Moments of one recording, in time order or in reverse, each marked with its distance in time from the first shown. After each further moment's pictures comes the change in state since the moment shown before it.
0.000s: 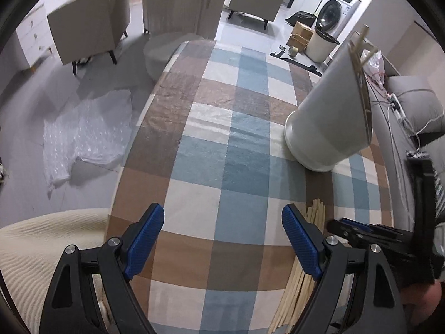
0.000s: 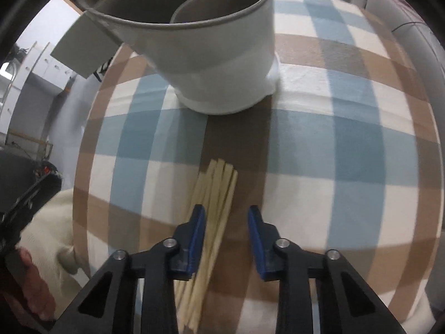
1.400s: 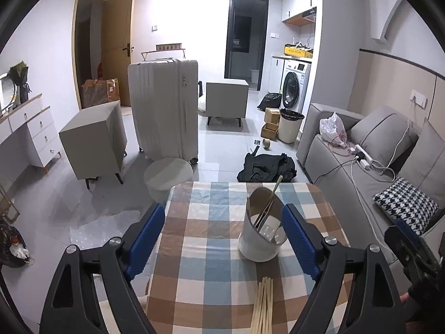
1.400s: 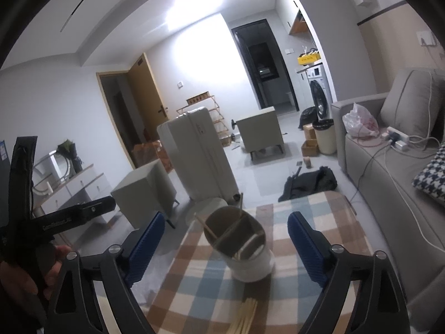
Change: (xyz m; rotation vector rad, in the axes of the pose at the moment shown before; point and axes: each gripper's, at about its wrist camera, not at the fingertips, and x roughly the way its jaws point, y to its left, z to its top) left arm -0.172 -0.082 0.033 0.221 -0.517 0.034; right arm -0.261 0.005 -0.081 -0.002 -0.988 0.131
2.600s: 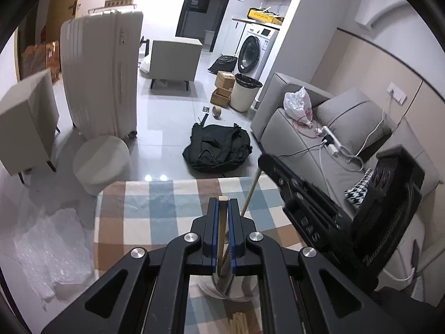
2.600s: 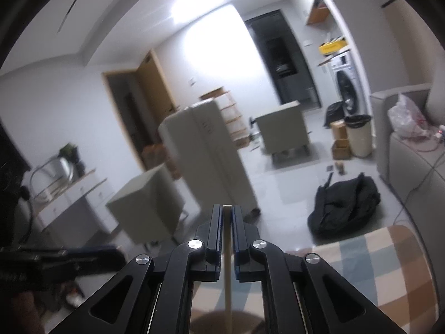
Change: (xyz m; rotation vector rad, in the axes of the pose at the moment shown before) left arm 0.134 -0.003 0.067 -0.021 0.227 -0.327; right arm 0.249 -0.020 0.045 -0.003 0.017 0.133
